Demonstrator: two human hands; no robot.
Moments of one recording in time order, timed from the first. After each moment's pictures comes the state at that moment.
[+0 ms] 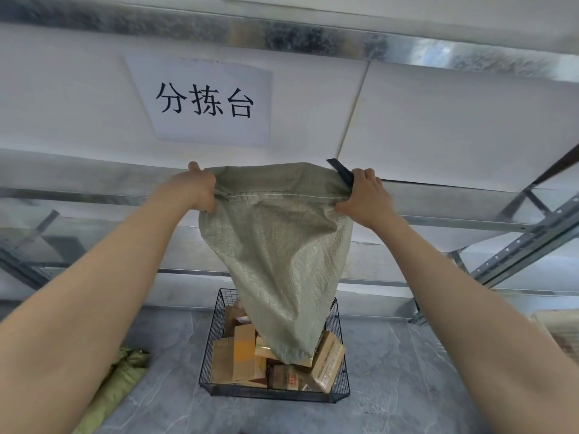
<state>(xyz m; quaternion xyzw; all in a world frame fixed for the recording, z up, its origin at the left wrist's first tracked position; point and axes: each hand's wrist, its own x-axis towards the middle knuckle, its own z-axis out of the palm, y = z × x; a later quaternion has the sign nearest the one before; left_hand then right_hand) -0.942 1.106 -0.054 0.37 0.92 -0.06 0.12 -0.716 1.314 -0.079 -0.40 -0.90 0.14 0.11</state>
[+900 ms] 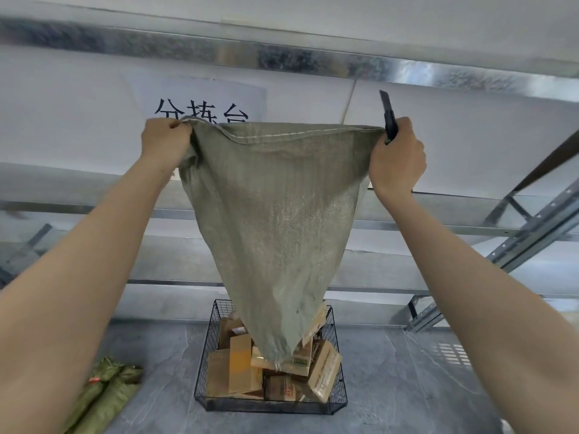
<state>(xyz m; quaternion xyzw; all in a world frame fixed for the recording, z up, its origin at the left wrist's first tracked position) -0.962 1.104 0.005 0.21 0.80 0.56 0.05 -0.708 1.316 0.002 -0.48 -0.75 0.10 0.44</state>
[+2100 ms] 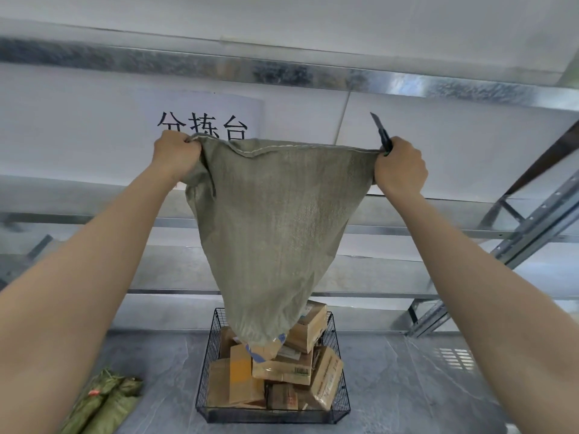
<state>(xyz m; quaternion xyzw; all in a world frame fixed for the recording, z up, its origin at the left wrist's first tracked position) -0.951 1.102 0.016 0.25 0.87 0.42 0.02 -0.692 1.323 0.009 -0.51 -0.78 0.10 0.35</state>
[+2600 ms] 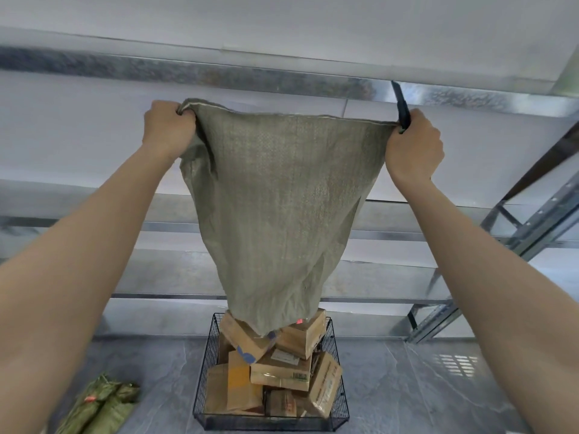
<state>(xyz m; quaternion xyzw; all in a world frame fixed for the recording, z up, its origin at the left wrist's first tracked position) -0.946 1.102 0.057 0.26 0.84 0.48 -0.05 -0.688 1.327 0.047 -0.51 -0.75 0.06 0.43</state>
